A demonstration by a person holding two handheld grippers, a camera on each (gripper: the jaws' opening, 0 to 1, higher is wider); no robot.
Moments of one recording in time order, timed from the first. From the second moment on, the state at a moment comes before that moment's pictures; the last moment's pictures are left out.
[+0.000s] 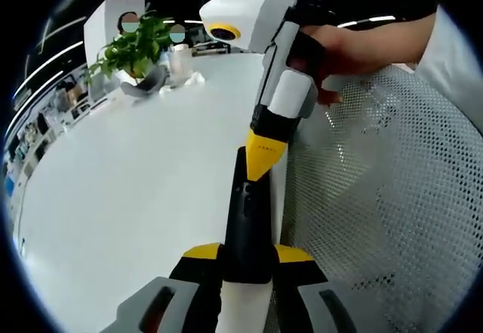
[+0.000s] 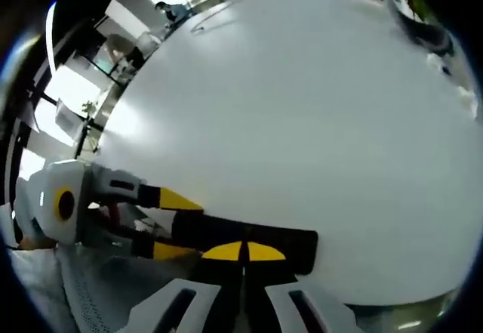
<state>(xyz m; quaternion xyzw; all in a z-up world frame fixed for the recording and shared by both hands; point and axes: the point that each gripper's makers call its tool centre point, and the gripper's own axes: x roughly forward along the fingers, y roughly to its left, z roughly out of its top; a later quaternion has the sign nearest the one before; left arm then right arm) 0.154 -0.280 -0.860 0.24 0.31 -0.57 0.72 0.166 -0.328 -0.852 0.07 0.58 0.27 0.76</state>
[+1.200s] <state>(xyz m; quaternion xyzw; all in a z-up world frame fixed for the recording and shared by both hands) 0.153 -0.281 -0.859 0.24 0.31 -0.57 0.72 0.163 -0.333 -0.851 0.09 0.59 0.26 0.75</state>
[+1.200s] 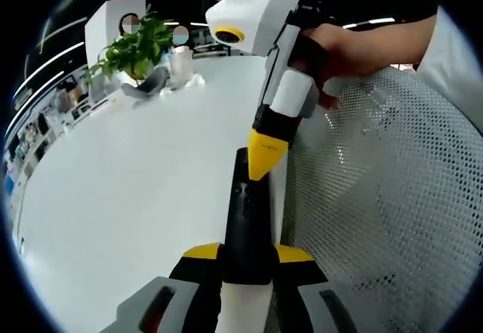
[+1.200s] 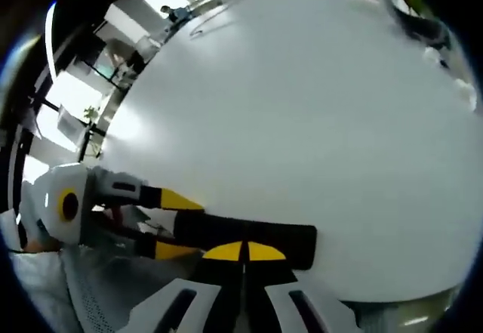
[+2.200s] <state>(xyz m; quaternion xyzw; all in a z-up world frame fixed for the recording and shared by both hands) 0.154 -0.279 -0.859 0.24 0.31 -0.57 0.72 0.160 -0.343 -0.853 0.13 0.64 0.21 0.73</state>
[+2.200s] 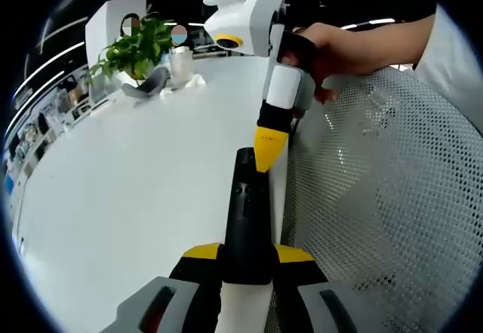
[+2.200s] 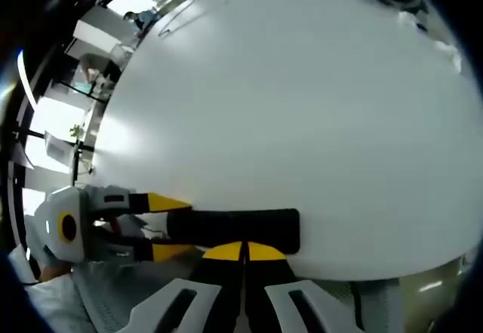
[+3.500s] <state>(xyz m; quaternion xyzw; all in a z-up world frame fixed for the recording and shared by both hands) 0.154 -0.281 -0.860 0.24 0.31 -0.58 0.72 0.160 -0.338 -0.852 0.08 0.62 0.23 0.74</state>
